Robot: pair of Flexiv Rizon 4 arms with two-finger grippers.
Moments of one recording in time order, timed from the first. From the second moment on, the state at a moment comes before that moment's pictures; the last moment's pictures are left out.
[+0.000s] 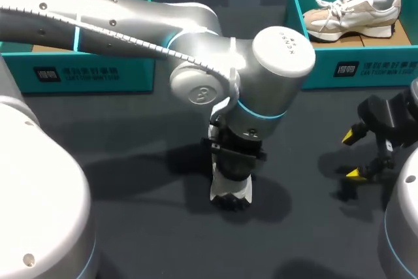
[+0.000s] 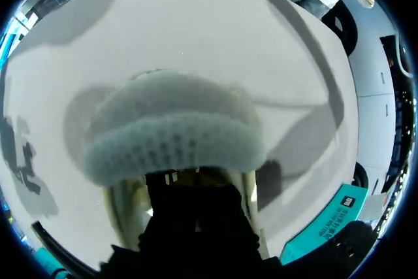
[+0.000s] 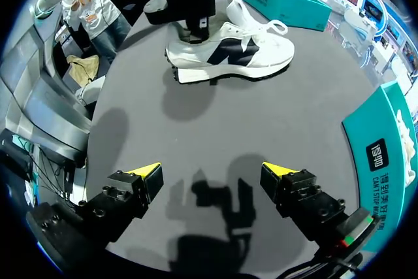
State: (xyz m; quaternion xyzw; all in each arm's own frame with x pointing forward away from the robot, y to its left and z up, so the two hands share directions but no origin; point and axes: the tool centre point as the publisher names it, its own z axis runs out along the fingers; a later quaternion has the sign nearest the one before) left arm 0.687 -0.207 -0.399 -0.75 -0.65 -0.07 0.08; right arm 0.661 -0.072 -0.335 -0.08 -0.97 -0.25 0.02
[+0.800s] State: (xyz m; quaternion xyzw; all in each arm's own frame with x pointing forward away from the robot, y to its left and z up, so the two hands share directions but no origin) left arm 0.687 -0.228 -0.390 -0.71 -0.70 0.10 -0.04; right arm 0.661 -0.072 -0.335 -0.08 -0.97 -0.25 0.02
